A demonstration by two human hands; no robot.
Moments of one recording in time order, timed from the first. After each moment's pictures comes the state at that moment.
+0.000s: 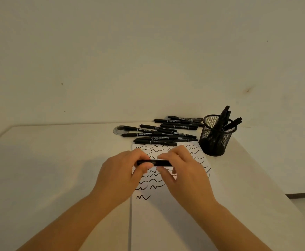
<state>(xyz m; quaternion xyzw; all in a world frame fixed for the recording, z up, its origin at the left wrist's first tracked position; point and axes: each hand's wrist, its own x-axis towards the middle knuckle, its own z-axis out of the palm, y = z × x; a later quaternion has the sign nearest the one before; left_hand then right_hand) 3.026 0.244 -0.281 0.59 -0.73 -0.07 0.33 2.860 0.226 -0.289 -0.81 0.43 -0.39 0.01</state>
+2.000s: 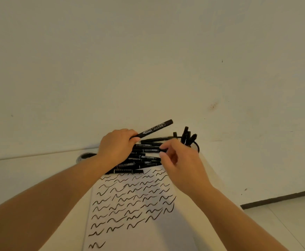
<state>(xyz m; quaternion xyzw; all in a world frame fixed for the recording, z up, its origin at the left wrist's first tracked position) 2.973 0.069 -0.243 0.60 -0.76 0.06 0.23 2.781 0.146 -0.238 -0.75 0.50 -0.41 0.13</state>
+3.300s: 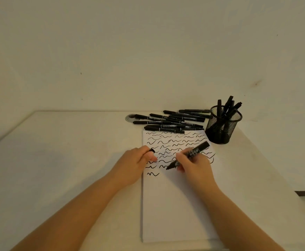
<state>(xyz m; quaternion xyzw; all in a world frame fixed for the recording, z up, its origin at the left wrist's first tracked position) 3.039 0.244 -0.322 0.58 -0.71 -0.24 0.32 2.852 0.231 -0.313 -0.58 0.53 -0.44 0.43</state>
